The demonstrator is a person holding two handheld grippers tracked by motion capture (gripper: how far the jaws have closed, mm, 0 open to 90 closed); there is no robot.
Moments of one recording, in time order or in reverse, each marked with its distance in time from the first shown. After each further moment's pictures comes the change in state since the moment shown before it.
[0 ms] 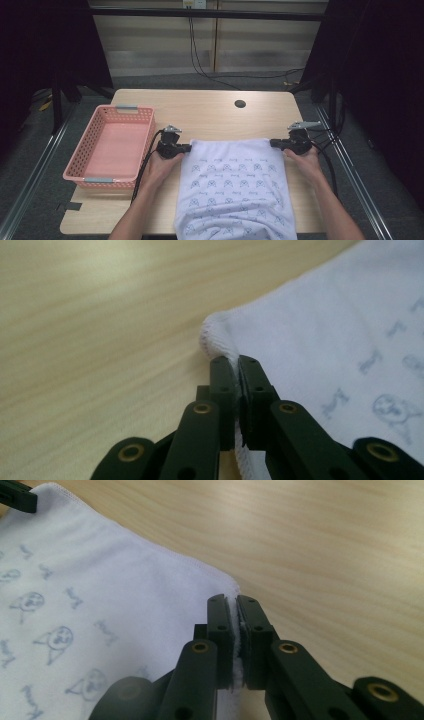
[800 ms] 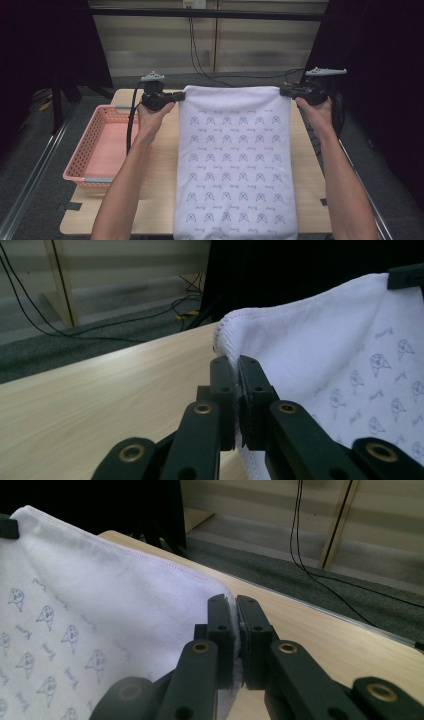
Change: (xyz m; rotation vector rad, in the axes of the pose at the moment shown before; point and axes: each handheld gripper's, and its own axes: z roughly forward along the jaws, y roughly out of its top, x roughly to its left) left arm 0.015 0.128 -0.075 -0.268 -0.001 0.068; right arm -0.022 0.142 -0.060 -0.225 -0.064 -0.010
